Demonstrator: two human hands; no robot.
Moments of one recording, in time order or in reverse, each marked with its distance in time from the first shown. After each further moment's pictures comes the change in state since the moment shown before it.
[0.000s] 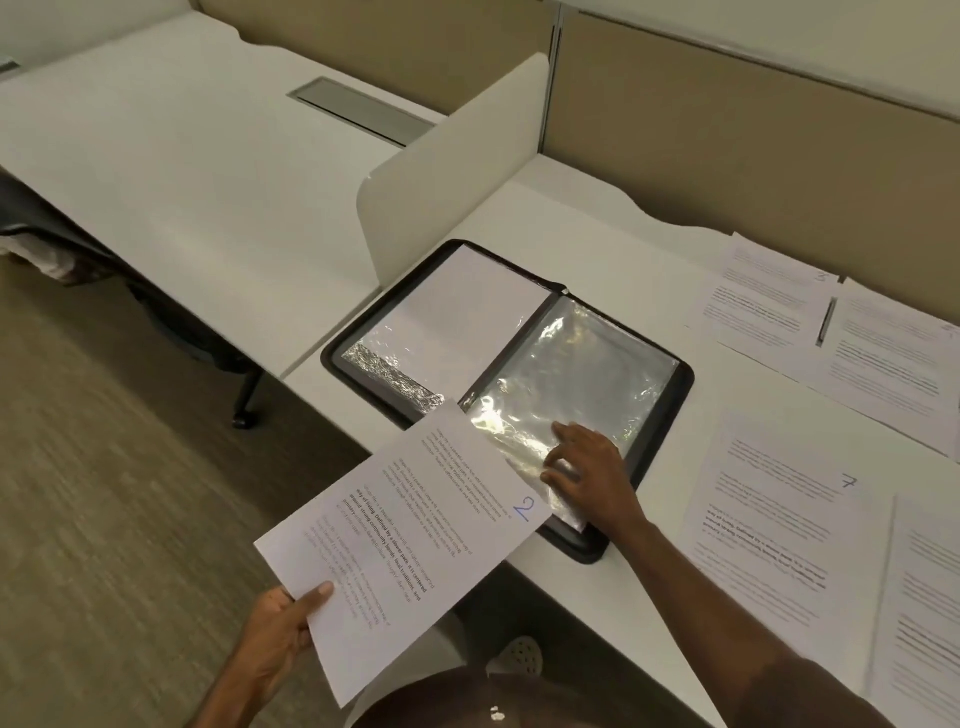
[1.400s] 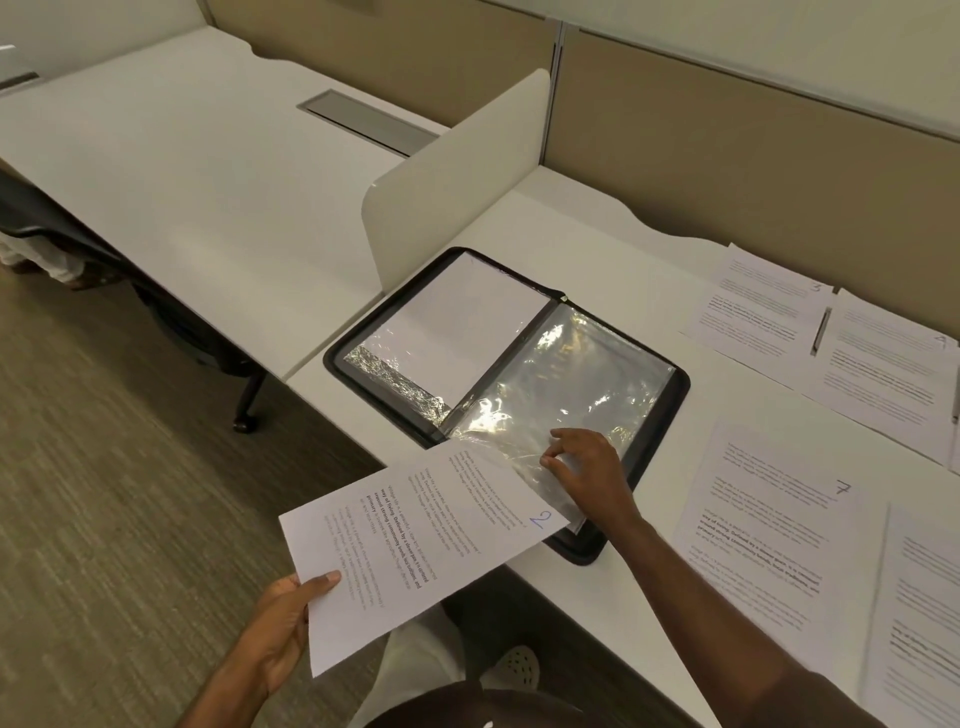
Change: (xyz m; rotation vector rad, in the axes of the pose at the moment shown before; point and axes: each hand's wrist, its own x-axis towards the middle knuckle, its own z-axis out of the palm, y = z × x) left_hand -0.011 0.013 0.019 -0.108 -0.023 -0.097; right_hand 0.004 -0.013 -0.010 0.183 0.100 0.117
